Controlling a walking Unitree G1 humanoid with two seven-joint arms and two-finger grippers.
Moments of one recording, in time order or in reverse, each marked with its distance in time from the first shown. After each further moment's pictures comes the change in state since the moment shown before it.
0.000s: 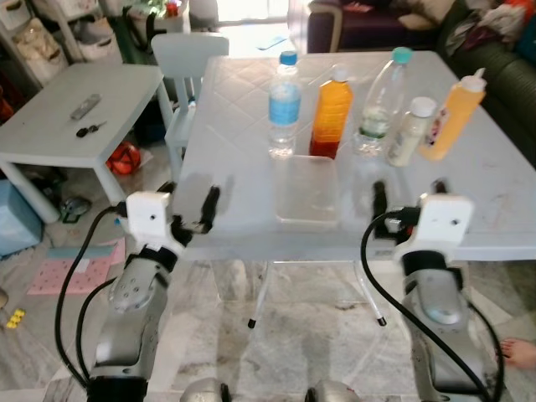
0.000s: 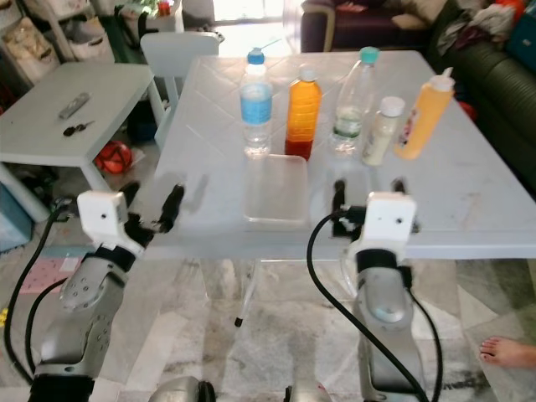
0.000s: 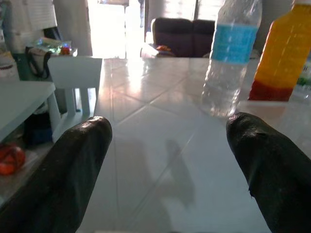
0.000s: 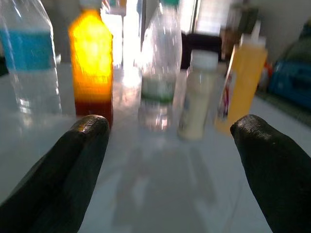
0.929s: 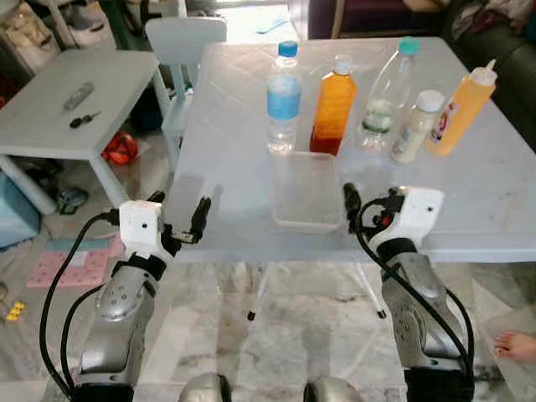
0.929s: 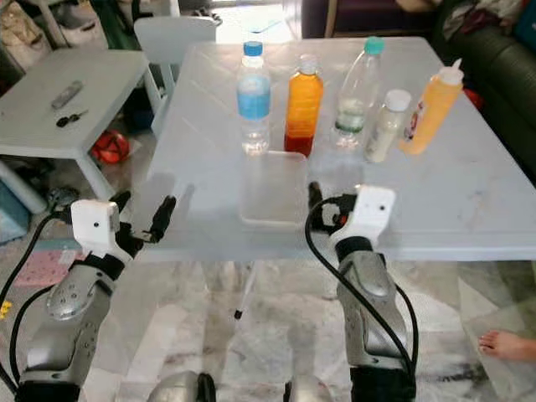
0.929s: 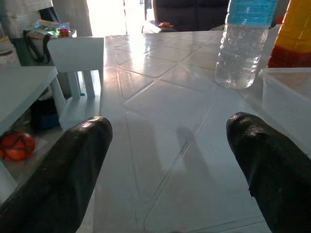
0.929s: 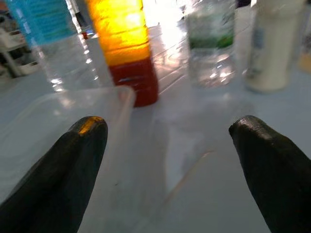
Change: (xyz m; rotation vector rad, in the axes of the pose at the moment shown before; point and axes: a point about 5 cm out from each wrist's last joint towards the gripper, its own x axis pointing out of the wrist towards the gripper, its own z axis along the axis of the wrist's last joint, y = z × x) left arm -0.010 0.011 -0.006 0.055 0.040 -0.013; right arm 0.025 0.022 -0.016 0.267 0.132 0.172
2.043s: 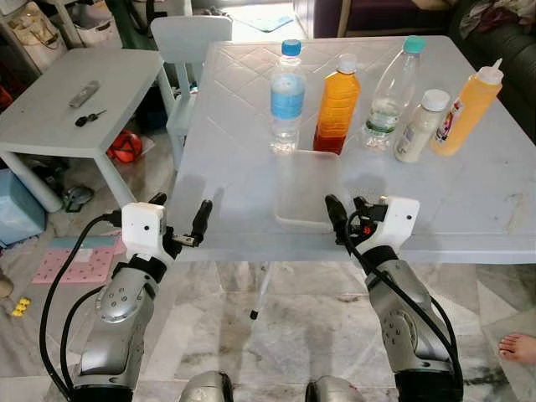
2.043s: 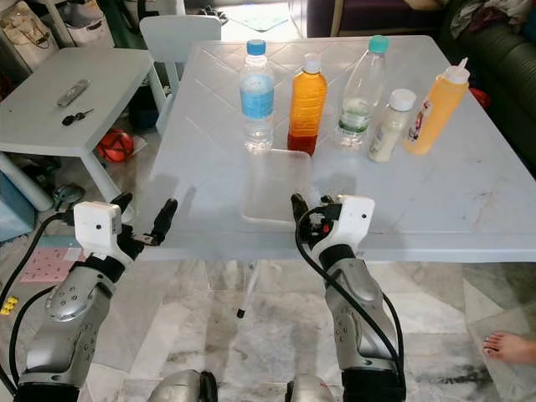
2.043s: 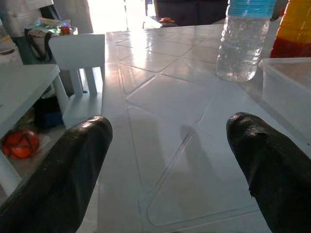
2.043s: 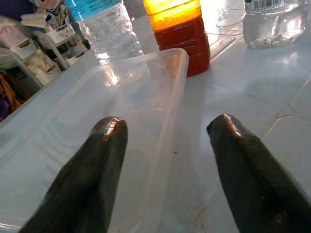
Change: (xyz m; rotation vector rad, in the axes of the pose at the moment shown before) left arm -0.002 -0.001 -0.002 0.015 0.013 -0.008; right arm 0.000 0.015 -0.019 0.133 0.061 0.129
